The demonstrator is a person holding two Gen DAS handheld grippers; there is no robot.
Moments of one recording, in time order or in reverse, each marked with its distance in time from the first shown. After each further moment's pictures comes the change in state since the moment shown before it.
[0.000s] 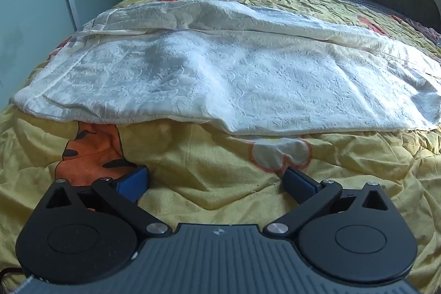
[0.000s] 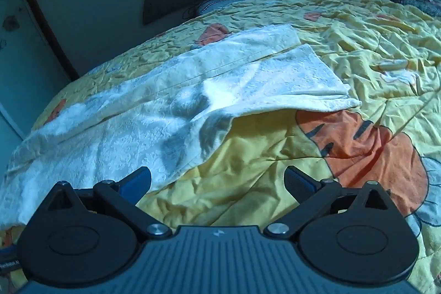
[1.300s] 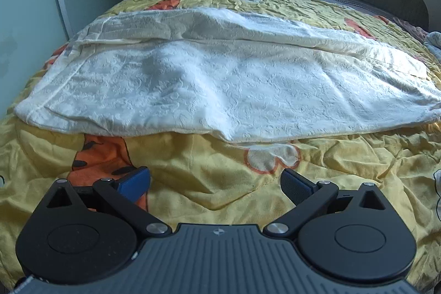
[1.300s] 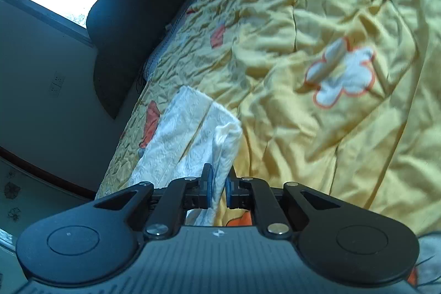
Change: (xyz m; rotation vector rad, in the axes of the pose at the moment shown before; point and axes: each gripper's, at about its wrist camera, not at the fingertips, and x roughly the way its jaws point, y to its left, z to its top) left arm -0.023 0.013 0.008 0.035 -0.007 -0.066; right arm 0.041 -0.138 0.081 0.534 -0.089 0.099
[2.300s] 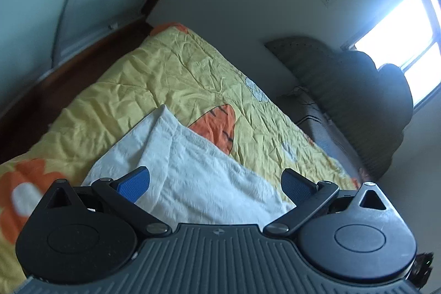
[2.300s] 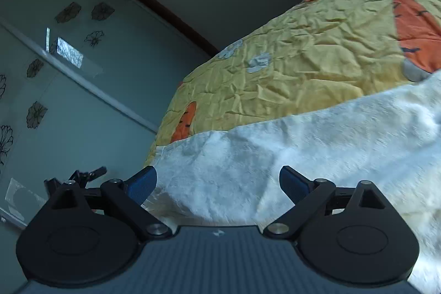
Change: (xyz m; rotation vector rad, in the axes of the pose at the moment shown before) left arm 0.165 0.290 0.259 -0.612 -0.044 -0.391; right arm 0.192 0.319 -0.121 -0.571 0.610 0.454
